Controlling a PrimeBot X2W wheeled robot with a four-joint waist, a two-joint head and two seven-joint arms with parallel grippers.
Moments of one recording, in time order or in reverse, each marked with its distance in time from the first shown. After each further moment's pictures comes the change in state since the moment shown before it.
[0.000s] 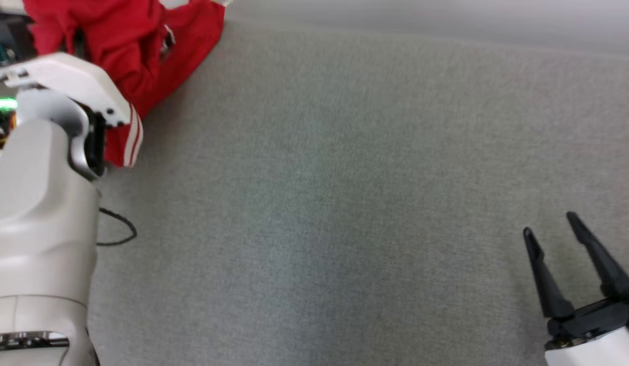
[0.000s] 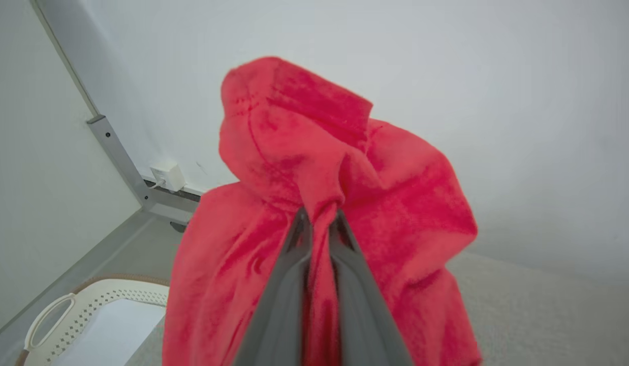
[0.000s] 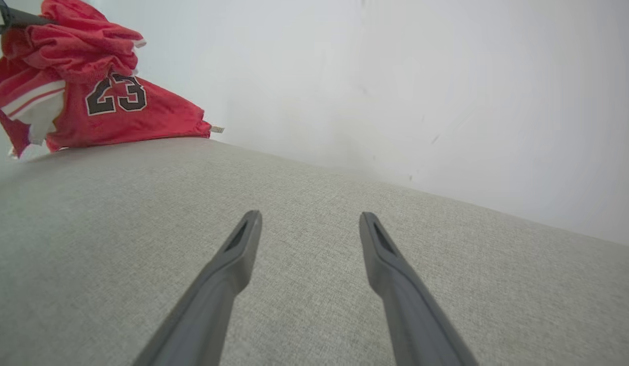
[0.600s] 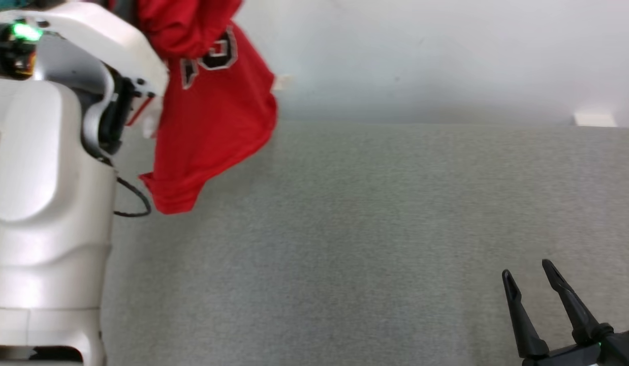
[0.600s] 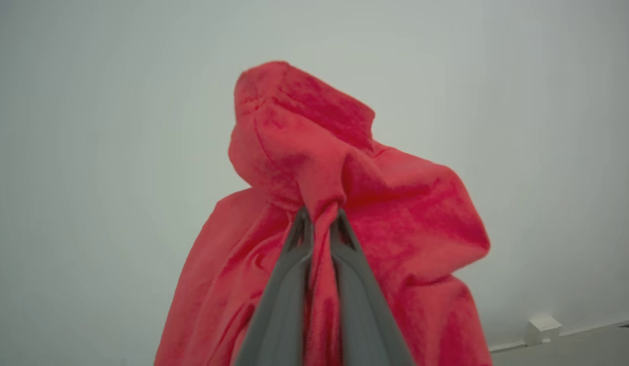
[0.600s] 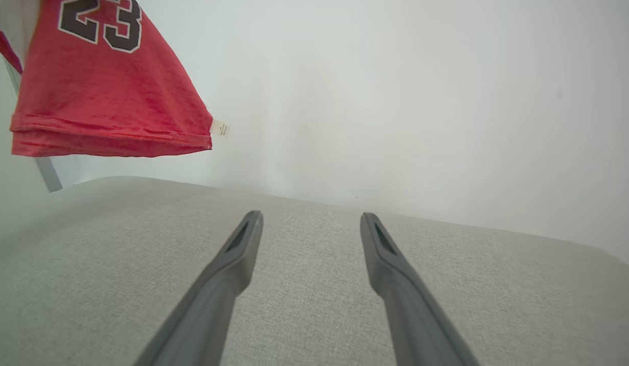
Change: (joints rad) left arm 0.017 -0.004 -0.095 -0.379 -0.030 -0.124 0.144; right arm 0.115 0.139 -0.013 0.050 -0.007 0.000 0.000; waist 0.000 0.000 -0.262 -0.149
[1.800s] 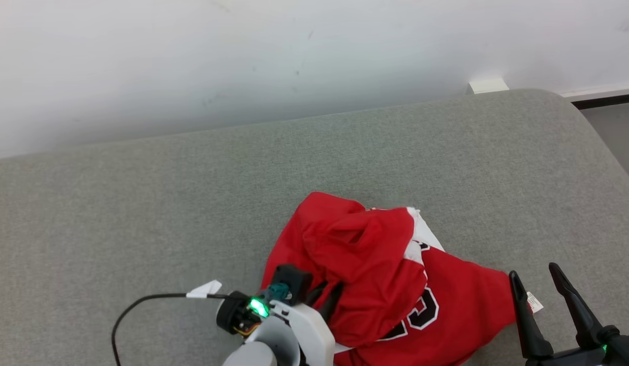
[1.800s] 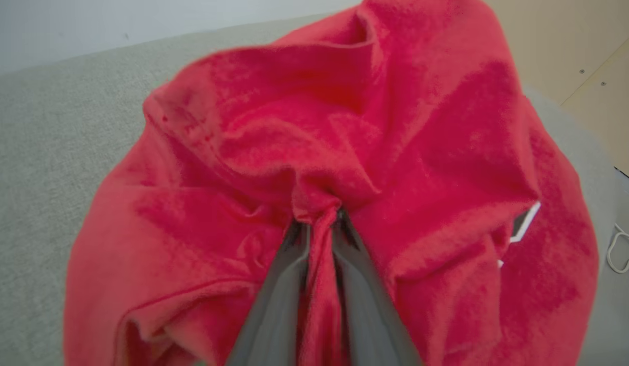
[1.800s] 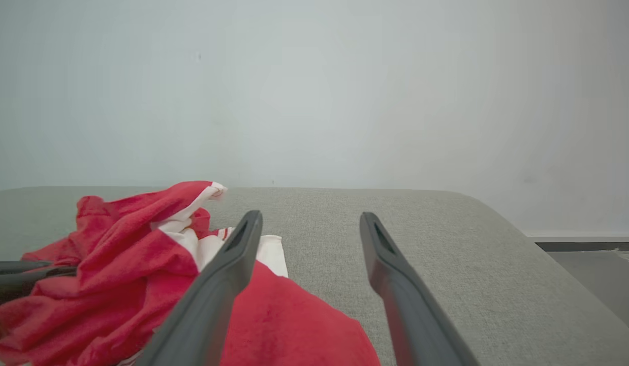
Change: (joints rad) left arm 0.635 -0.182 -0.502 -0.029 -0.053 0.047 -0.076; right arm 0.017 0.038 -0.047 0.013 0.000 0.000 0.000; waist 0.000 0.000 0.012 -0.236
